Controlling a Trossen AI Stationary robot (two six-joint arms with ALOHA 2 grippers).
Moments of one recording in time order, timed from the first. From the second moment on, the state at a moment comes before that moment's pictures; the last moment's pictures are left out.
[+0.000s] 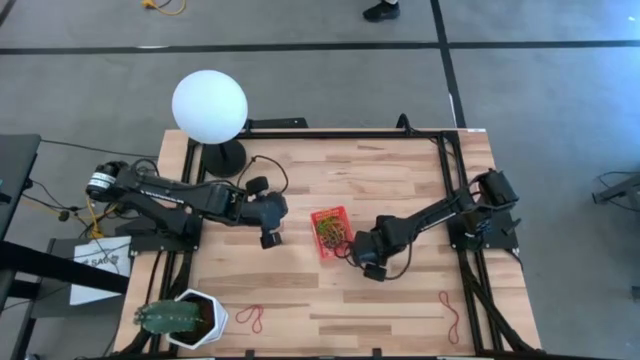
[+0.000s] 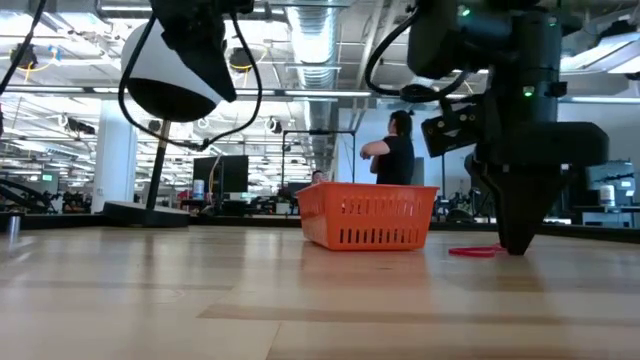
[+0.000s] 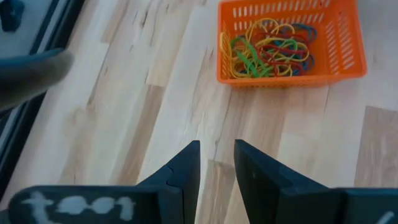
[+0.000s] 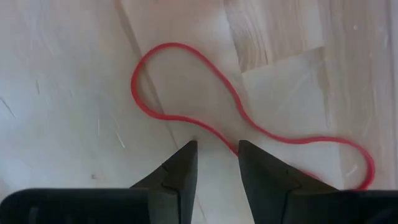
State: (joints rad) left arm -0.17 1.37 1.12 -0.79 -0.41 -0.29; right arm 0.27 1.81 1.03 -0.76 0.11 0.54
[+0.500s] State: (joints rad) left arm -0.17 1.37 1.11 -0.79 -0.41 -0.29; right arm 0.25 1.81 1.06 -0.82 0.01 0.39
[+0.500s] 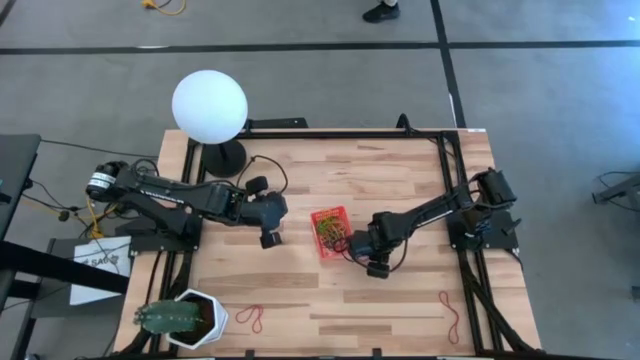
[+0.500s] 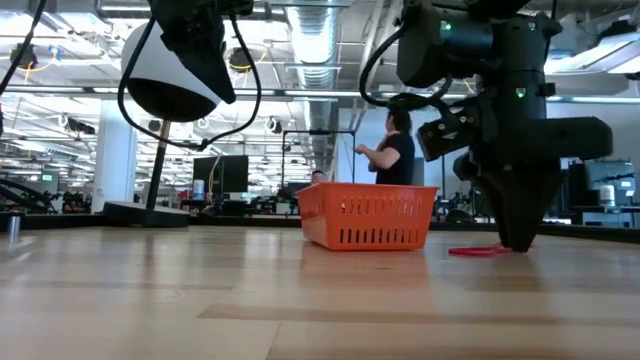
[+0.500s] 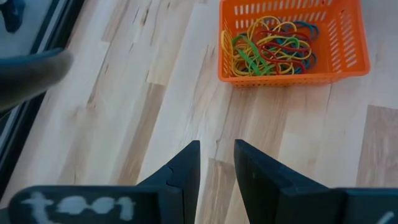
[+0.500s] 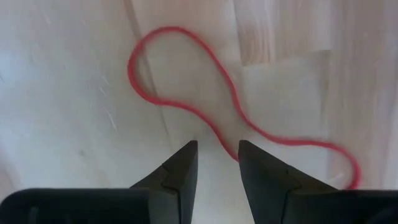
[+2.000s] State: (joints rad) left arm -0.17 1.37 1.11 -0.79 -0.41 -0.28; right arm 0.25 1.70 1.07 -0.79 -0.07 0.45
